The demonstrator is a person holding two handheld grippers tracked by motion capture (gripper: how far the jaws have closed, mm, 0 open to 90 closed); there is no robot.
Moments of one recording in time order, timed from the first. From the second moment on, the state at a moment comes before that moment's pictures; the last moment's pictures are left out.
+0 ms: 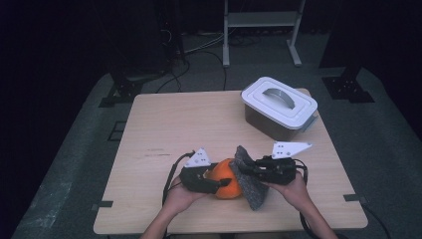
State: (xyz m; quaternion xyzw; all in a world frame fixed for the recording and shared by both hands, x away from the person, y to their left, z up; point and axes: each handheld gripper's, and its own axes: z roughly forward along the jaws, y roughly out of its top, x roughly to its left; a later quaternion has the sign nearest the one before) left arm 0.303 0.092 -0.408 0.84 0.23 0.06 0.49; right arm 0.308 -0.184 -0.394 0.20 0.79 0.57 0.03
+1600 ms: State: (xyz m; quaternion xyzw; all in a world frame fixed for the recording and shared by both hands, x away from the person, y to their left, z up) left arm 0.308 0.091 -0.405 0.86 0.20 0.06 0.46; right arm 0.316 -0.202 -0.392 0.22 0.79 0.57 0.04
